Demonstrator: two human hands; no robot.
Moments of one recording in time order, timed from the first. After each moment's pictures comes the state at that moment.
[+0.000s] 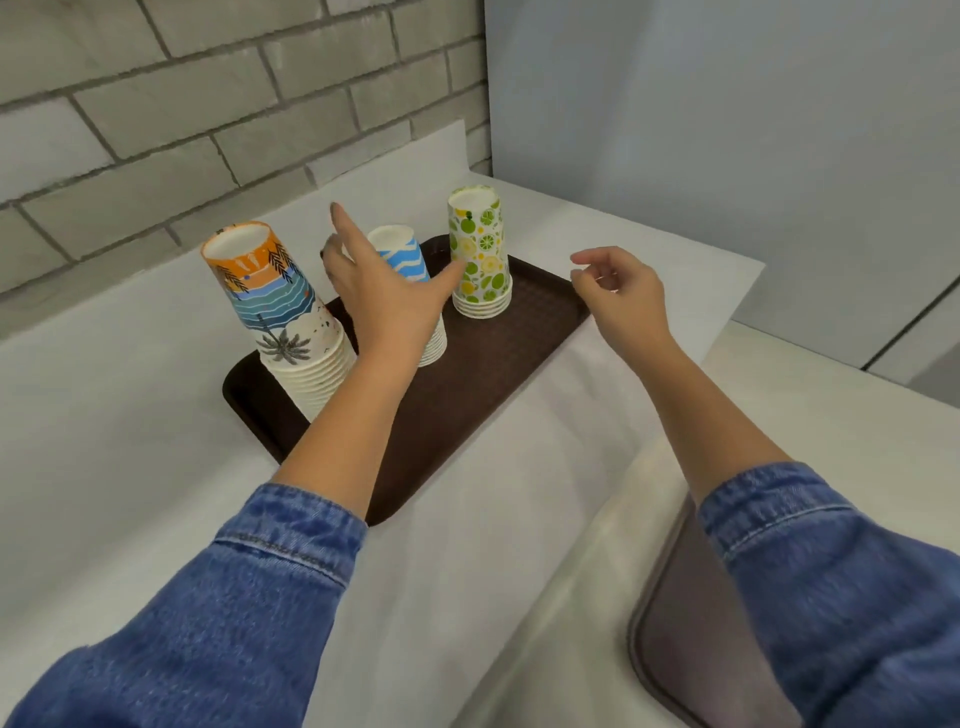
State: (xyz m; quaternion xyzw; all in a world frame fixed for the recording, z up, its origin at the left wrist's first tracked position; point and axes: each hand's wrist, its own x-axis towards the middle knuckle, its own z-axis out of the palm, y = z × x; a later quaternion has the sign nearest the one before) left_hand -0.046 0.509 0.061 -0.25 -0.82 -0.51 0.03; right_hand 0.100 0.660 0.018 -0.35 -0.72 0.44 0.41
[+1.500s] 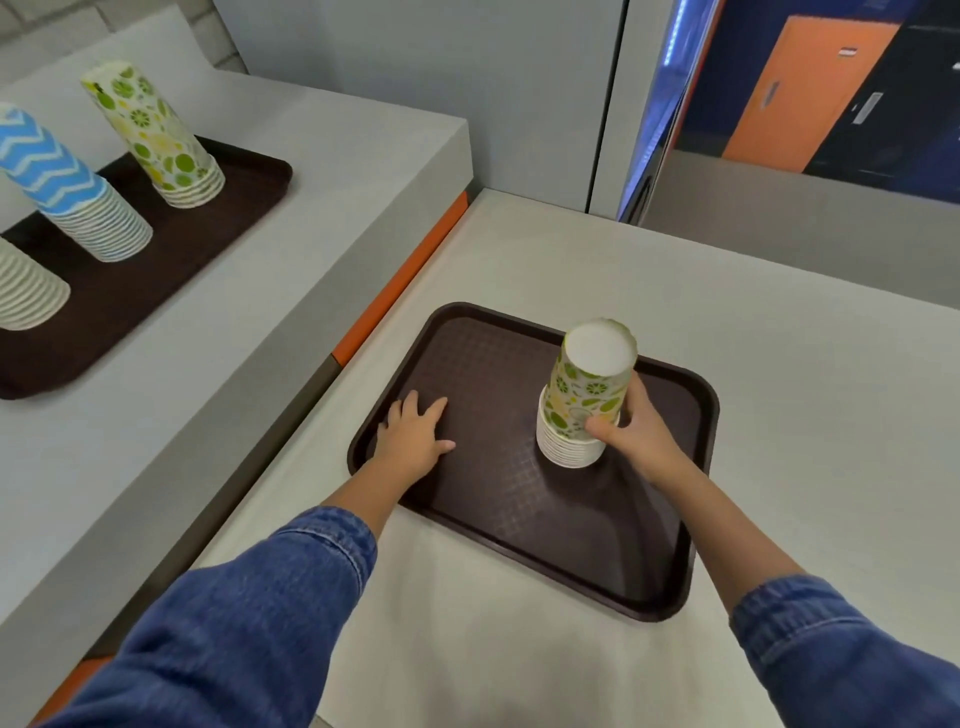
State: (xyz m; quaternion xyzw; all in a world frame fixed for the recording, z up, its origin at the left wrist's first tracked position) left_hand 0.305 0.514 -0.167 -0.49 -0.83 0.06 -0.25; right_hand 0.566 0.613 -0.140 -0.41 -0.64 0.60 0.24
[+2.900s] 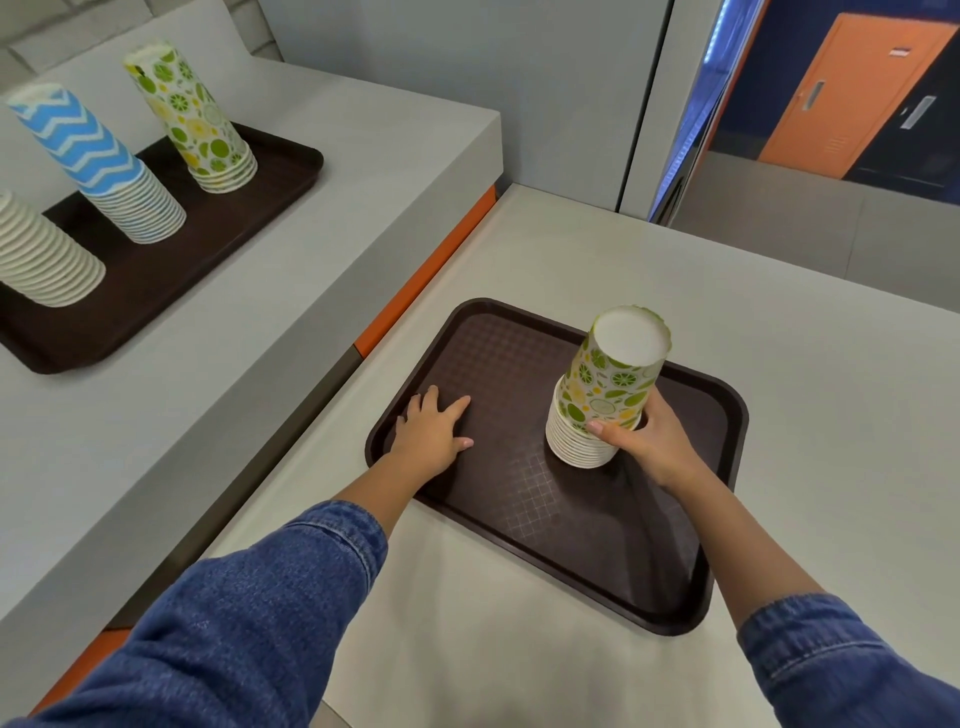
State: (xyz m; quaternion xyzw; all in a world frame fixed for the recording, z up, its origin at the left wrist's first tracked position) left_hand 0.303 0.513 -0.171 -0.51 -0.83 0.05 -0.24; right_hand 0.553 0.612 -0.137 -0.42 -0.64 0.60 0.24
